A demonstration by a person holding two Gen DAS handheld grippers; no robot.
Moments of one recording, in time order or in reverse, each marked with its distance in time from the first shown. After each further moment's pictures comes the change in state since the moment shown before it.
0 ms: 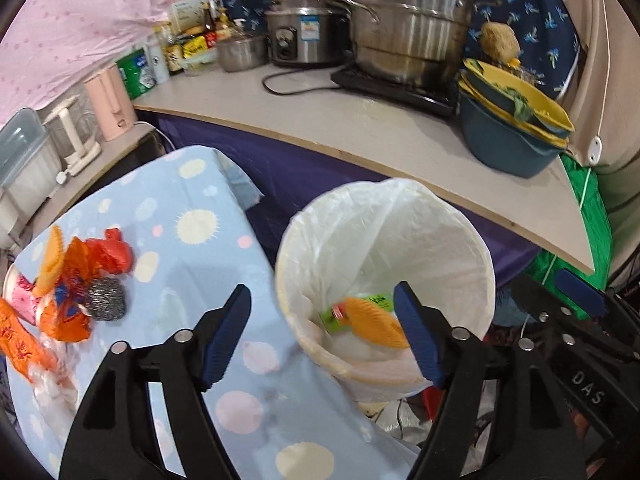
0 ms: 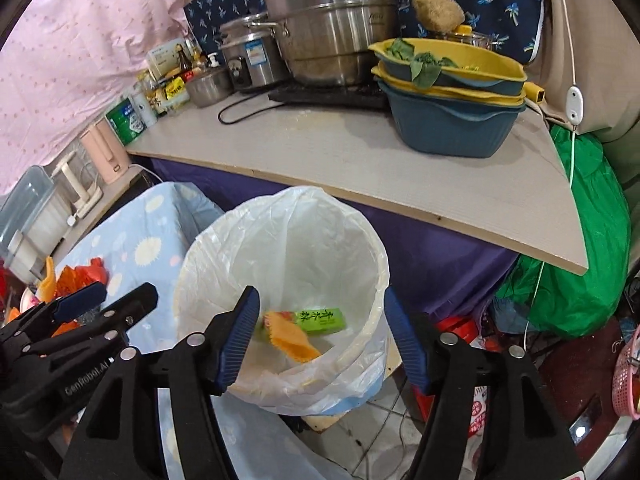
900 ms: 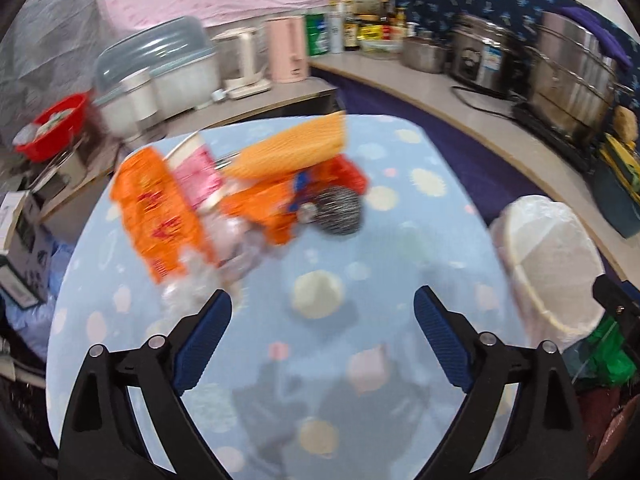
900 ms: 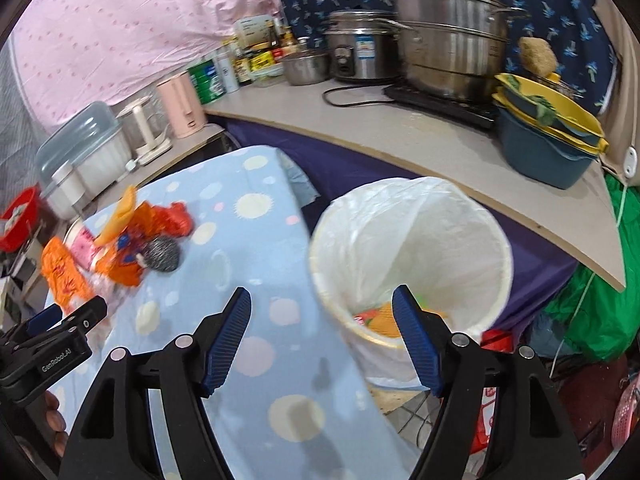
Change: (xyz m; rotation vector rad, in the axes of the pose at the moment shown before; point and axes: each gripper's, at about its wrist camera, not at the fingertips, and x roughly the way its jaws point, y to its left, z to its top) left arm -0.068 0.193 -0.105 -0.344 0.005 0.313; right arm -0.024 0.151 -0.058 -0.222 0.024 0.139
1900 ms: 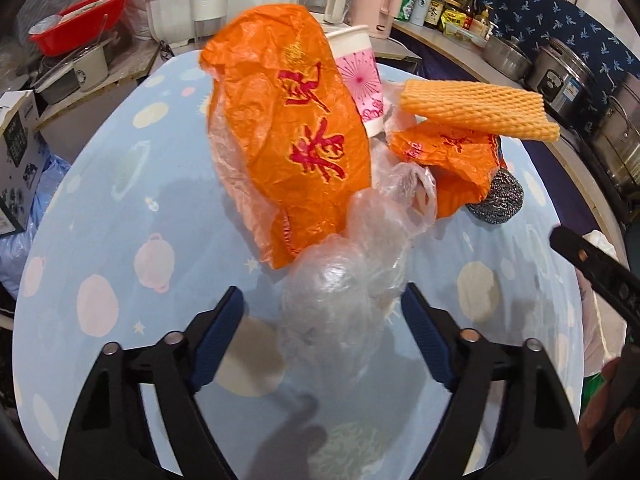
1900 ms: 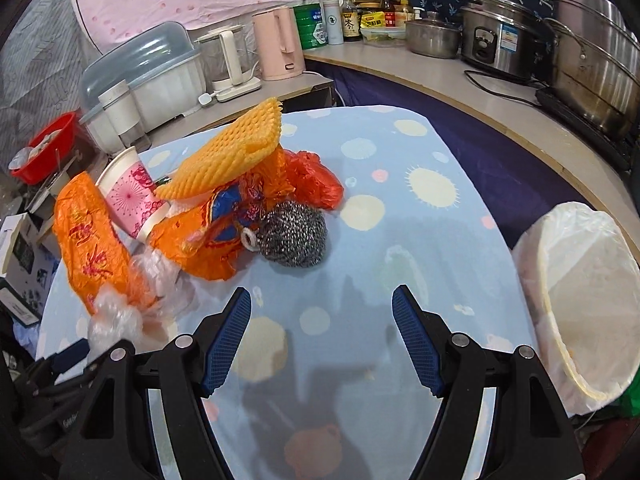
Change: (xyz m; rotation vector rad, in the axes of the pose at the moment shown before) left arm 0.086 0.141 -0.021 -0.212 0.136 -0.058; right arm 0.120 0.175 0.010 -0.176 0.095 0.136
